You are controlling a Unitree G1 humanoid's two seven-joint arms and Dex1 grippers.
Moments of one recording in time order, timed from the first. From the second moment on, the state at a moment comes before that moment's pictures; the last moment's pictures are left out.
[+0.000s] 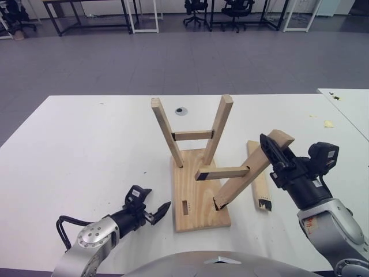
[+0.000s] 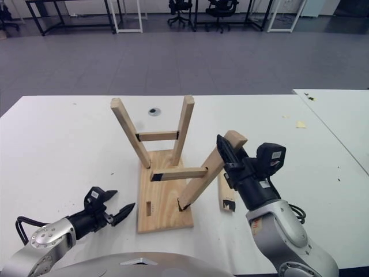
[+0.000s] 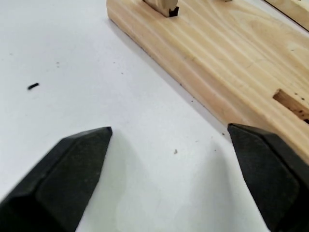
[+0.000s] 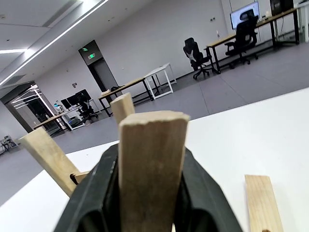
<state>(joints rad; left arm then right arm) 0.49 0.47 -0.07 -0.59 -0.36 0.56 -0.46 0.37 -0.48 -0.09 -1.02 1.04 0.47 -0.30</state>
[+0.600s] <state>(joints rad) 0.41 0.43 -0.04 -0.69 -0.46 0.70 -0.41 0.51 -0.41 0.03 -1.04 0.67 0.30 -0.22</state>
